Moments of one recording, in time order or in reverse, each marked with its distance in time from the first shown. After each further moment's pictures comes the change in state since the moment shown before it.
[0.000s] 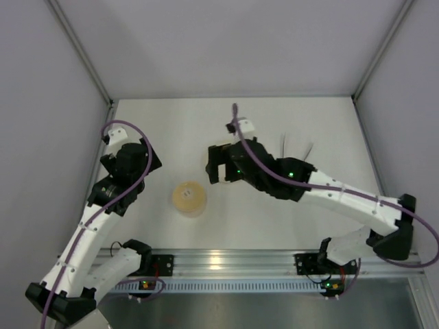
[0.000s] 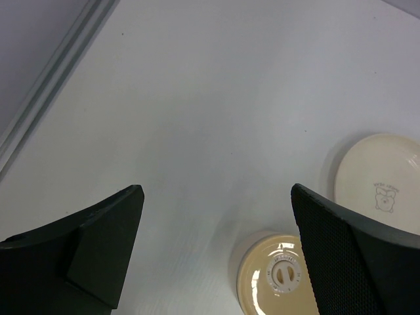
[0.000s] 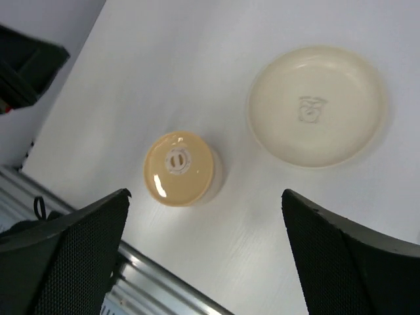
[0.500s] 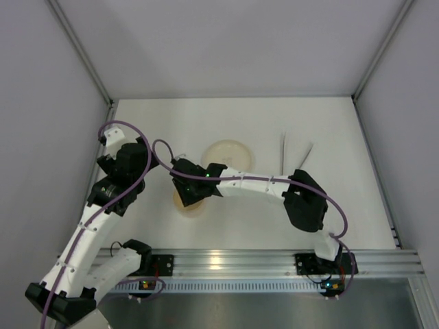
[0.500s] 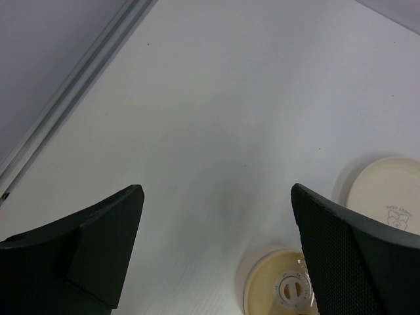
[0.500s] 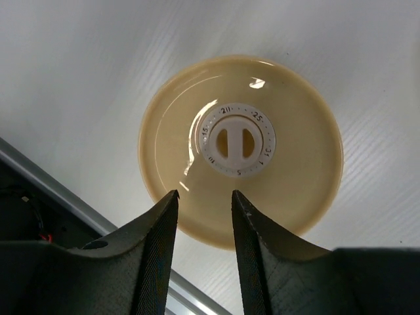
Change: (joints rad) left arm 0.000 0.000 0.004 -0.008 -0.059 -0.014; right arm 0.020 0.630 0.243 -0.021 -0.319 0.008
